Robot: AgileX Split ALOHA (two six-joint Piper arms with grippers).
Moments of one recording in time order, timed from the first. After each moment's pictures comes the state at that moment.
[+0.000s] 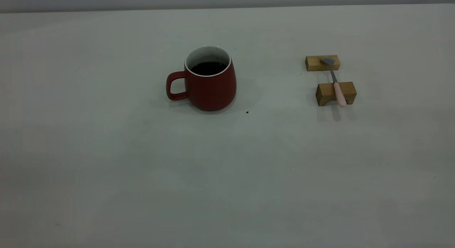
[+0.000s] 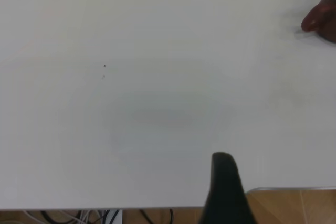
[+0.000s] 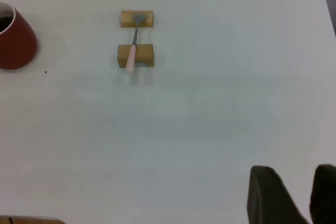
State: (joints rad) left arm 0.00 -0.02 -0.49 0.01 1.13 -0.01; right arm 0.02 0.02 -0.47 0.03 1.13 -0.04
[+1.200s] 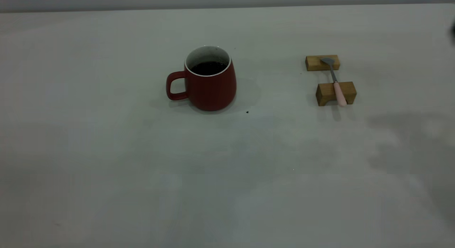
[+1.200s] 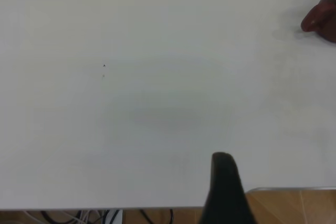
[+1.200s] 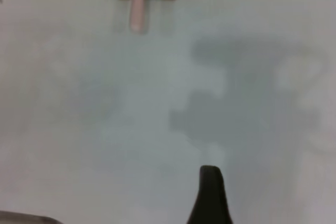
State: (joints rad) left arm 0.00 -0.02 -0.49 0.01 1.13 0.00; right arm 0.11 1.55 -0.84 0.09 0.62 -0.09
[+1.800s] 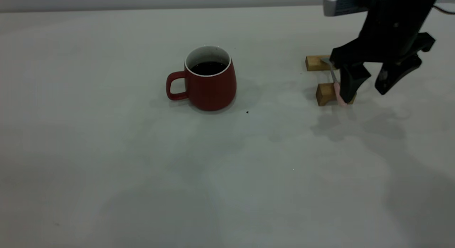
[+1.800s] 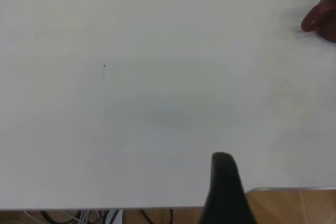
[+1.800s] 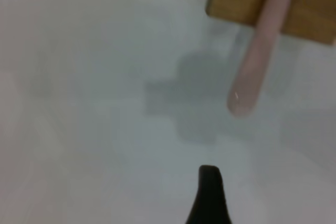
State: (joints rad) left arm 0.00 -0.02 -0.49 0.01 1.13 0.00; right arm 0.26 2.18 -1.22 0.11 0.57 -0.14
